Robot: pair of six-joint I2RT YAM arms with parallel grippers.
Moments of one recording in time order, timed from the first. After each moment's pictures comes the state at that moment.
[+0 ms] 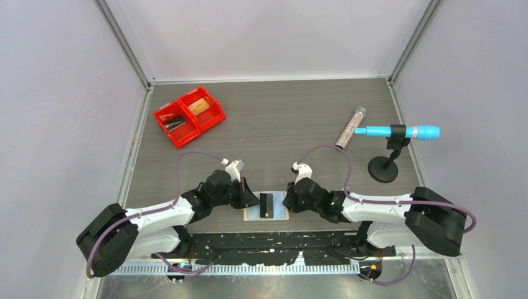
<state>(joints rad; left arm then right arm) -0.80 1.10 0.28 0.24 0.25 -0.84 1.03 1.24 0.38 0.12 0.17 0.74</state>
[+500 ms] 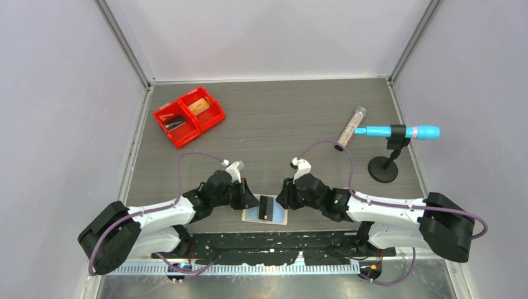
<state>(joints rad) -0.80 1.12 0.28 0.23 0.25 -0.84 1.04 1.12 0.42 0.06 0.13 0.74</state>
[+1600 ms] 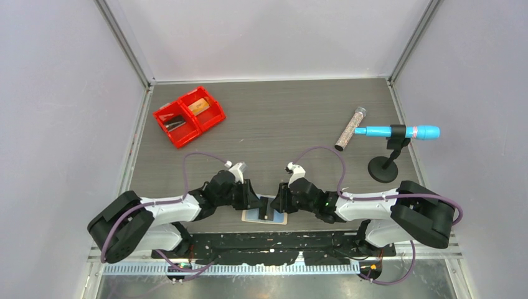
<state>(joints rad) -0.80 1.23 0.28 0.30 0.27 -0.85 1.06 1.33 0.38 0.29 0.08 0.83</state>
